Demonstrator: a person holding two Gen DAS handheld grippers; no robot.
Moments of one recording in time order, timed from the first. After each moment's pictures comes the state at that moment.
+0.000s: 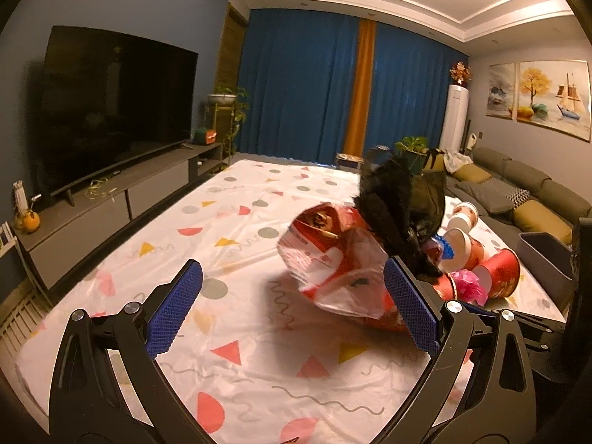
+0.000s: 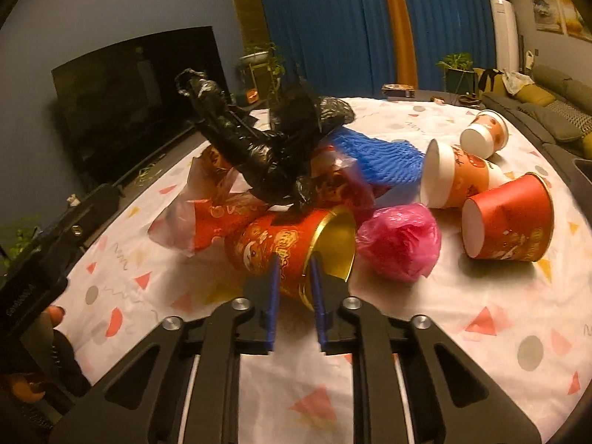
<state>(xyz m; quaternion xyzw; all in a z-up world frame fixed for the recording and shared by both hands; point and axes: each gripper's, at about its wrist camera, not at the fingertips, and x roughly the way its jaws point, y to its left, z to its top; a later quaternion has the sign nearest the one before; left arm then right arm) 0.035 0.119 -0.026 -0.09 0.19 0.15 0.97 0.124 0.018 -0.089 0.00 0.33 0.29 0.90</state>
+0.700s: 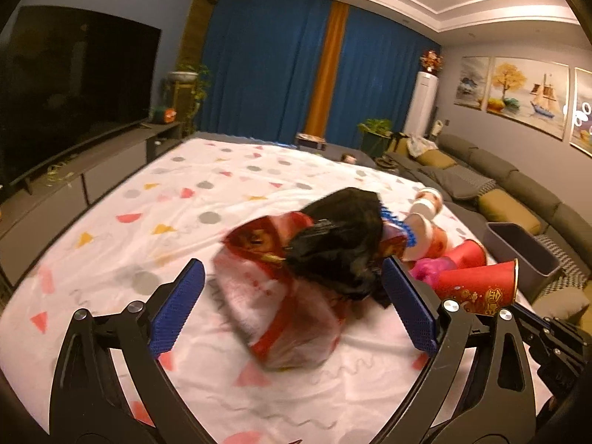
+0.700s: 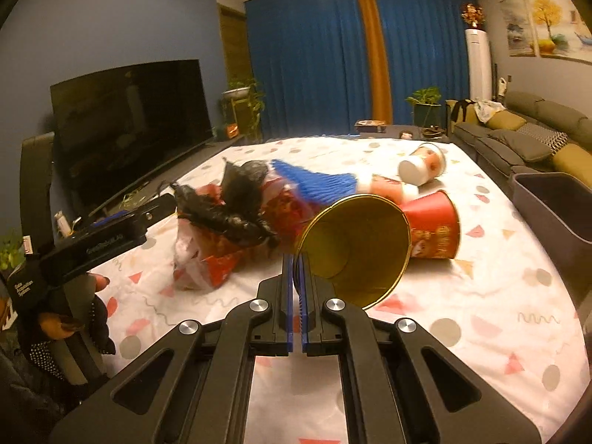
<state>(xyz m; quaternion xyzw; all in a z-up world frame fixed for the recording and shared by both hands) 0.074 0.102 -0.033 -0.12 0.23 0.06 0.96 0.075 -0.053 -0.061 0.00 0.26 0.24 0.94</state>
